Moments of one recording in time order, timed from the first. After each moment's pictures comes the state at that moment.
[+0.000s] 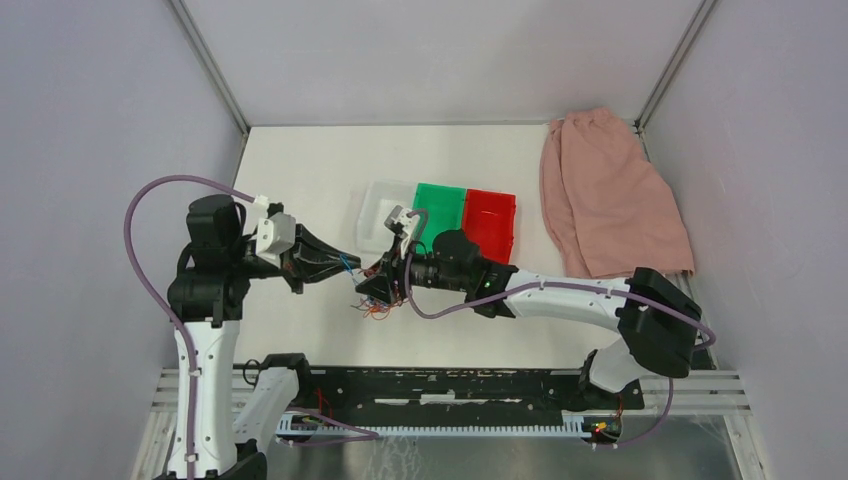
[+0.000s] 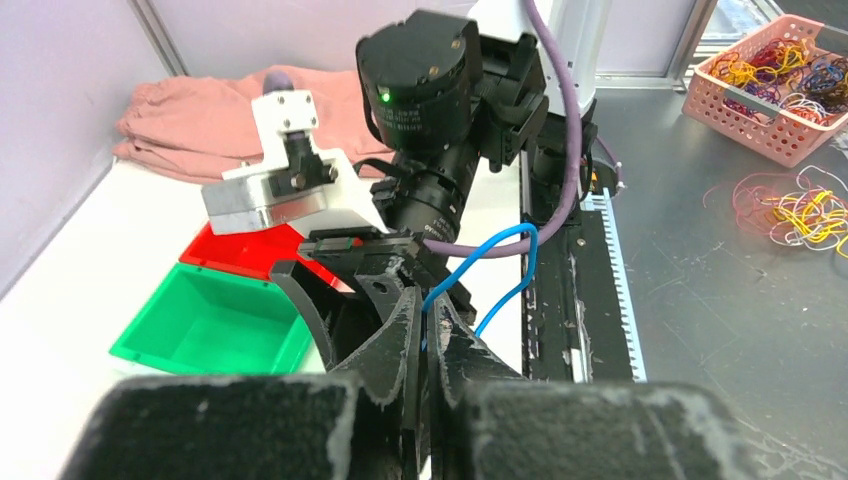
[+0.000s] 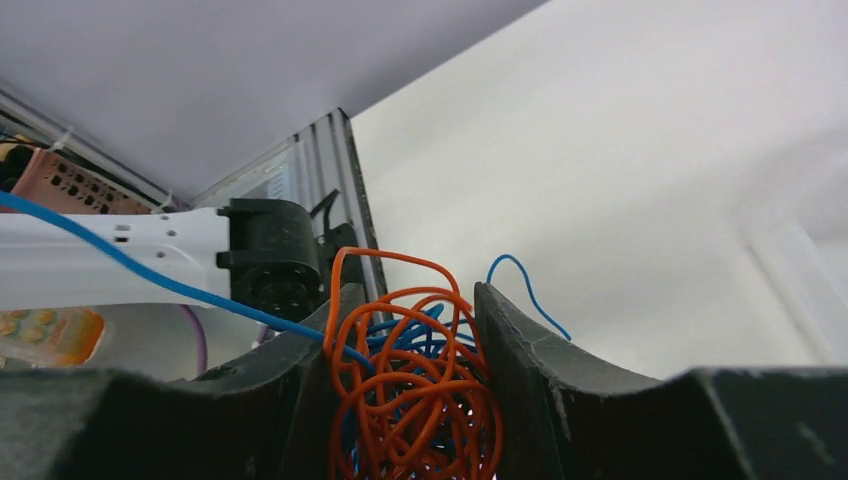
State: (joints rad) left arm 0.04 0.78 1.13 -0.86 1.50 0.58; right arm 1.10 1.55 0.98 0.47 -0.27 0.40
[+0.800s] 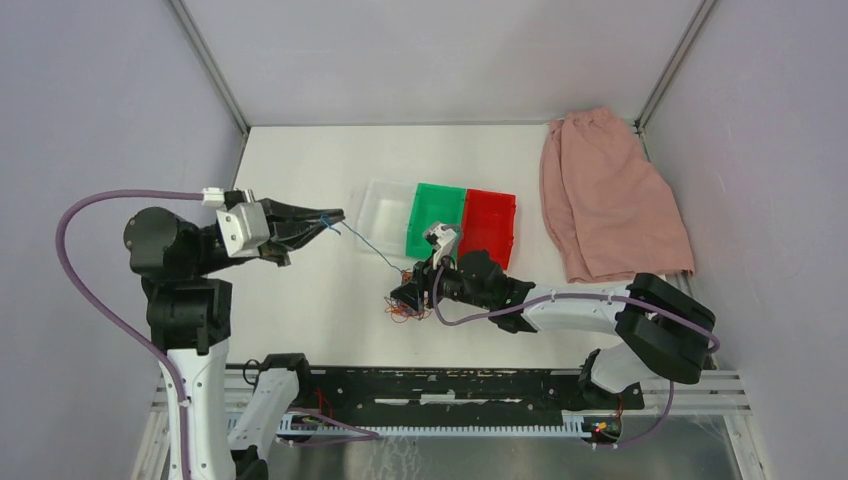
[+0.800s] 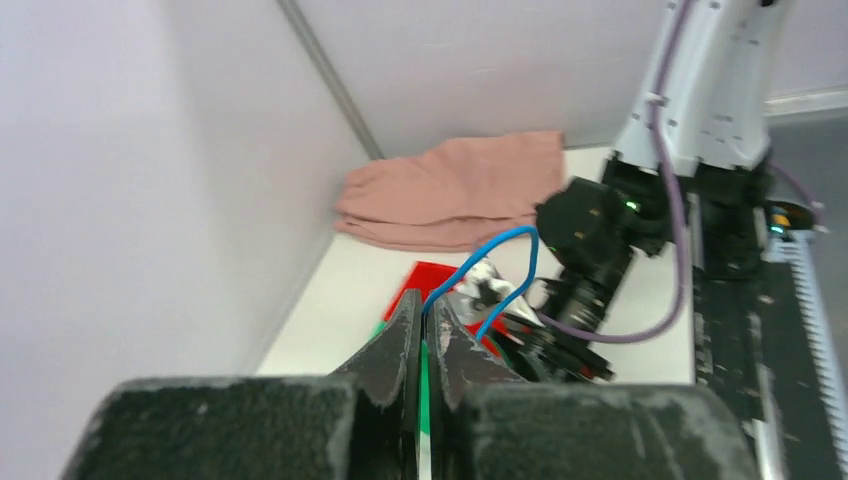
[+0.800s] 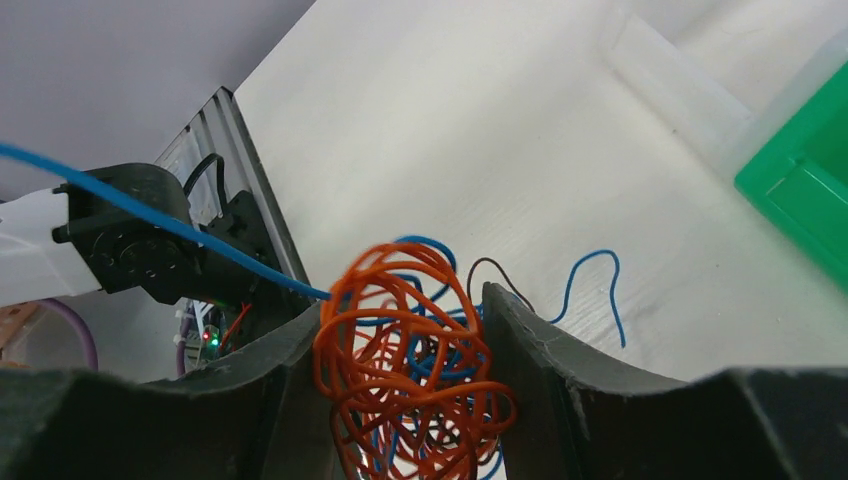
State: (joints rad) left arm 0.04 0.75 1.29 -0.36 1.32 0.21; right arm 1.04 1.47 0.66 0.59 -0.12 0.51
